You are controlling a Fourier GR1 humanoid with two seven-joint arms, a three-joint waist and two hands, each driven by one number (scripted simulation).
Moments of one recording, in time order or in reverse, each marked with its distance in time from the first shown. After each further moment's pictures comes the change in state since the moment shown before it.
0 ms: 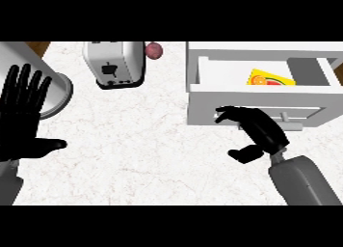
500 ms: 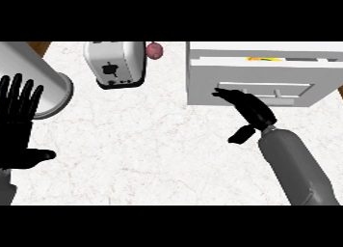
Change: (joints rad) left arm 0.066 -0.033 0.085 0.032 -0.037 -0.128 -0.018; right arm -0.260 0.052 -0.110 0.498 0.043 -0.100 -0.170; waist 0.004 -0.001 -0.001
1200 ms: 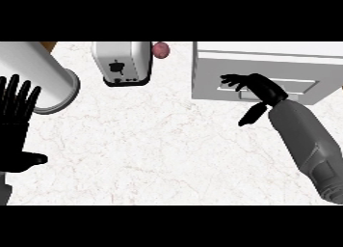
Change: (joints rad) left arm 0.009 -0.009 0.046 0.011 -0.001 -0.087 0.023; right arm -0.321 -0.068 -0.141 0.490 -0.029 0.023 -0.254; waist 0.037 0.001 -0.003
